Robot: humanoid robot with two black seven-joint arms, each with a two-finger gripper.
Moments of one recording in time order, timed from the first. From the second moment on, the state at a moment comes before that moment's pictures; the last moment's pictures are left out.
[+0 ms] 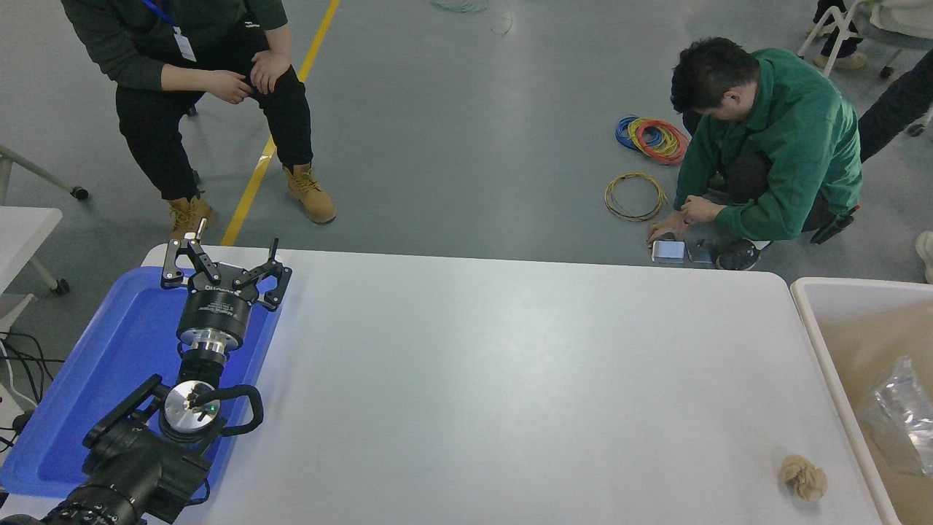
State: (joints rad) left arm -0.50 0.13 -1.12 -0.54 -0.09 -0.62 -0.36; right arm 0.67 -0.62 -0.67 0.19 0.01 0.03 -0.05
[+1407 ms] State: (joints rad) left arm -0.50 0.13 -1.12 -0.54 -0.09 -0.62 -0.36; right arm 1.97 -0.46 -1.27 0.96 -0.09 0.63 -0.06
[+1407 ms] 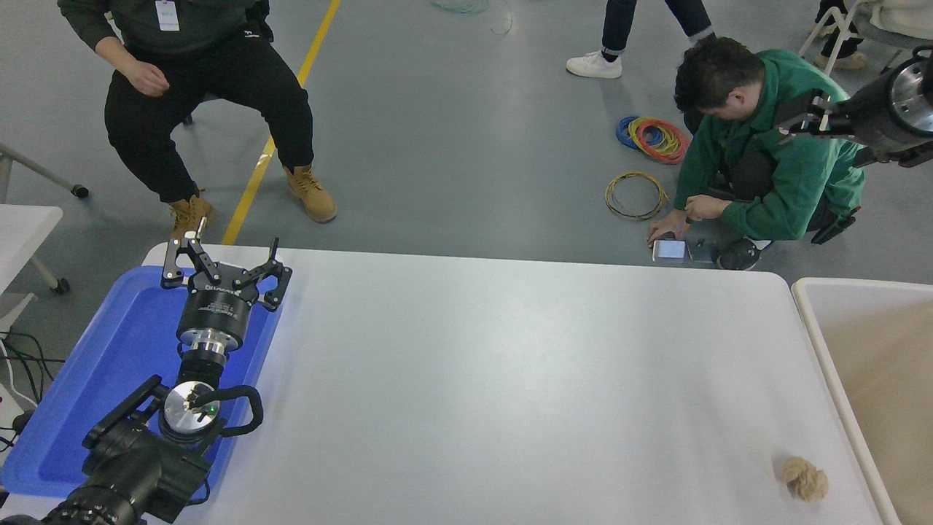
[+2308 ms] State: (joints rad) left arm -0.50 0.13 -1.12 -0.54 -0.09 -0.62 -0.36; right arm 2.20 -0.41 -1.24 1.45 -0.20 0.77 -0.06
